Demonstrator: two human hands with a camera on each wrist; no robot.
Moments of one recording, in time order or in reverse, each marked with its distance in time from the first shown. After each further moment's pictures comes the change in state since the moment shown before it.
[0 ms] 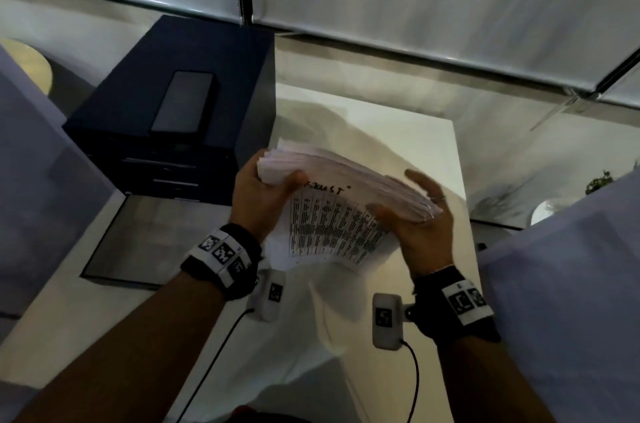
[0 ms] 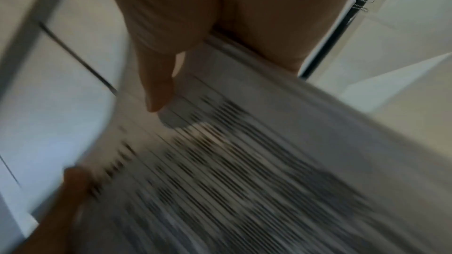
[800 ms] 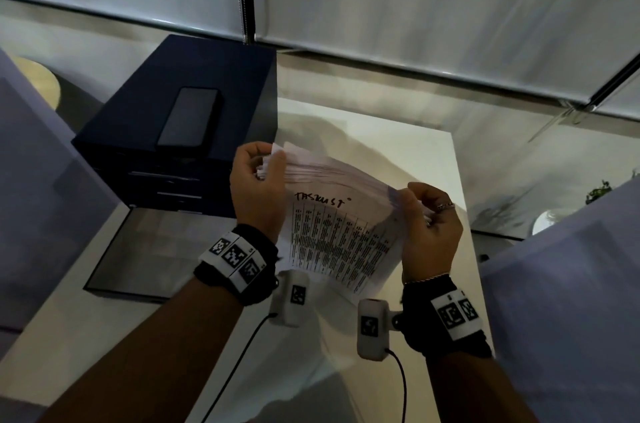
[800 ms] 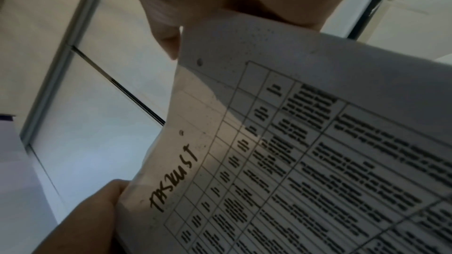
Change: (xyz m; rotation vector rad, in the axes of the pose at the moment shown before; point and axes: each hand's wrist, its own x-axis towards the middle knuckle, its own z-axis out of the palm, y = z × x) left_hand 0.014 0.020 0.018 -0.005 0.365 0.052; right_hand 0.002 -0.013 0.018 0.068 0.253 -0.070
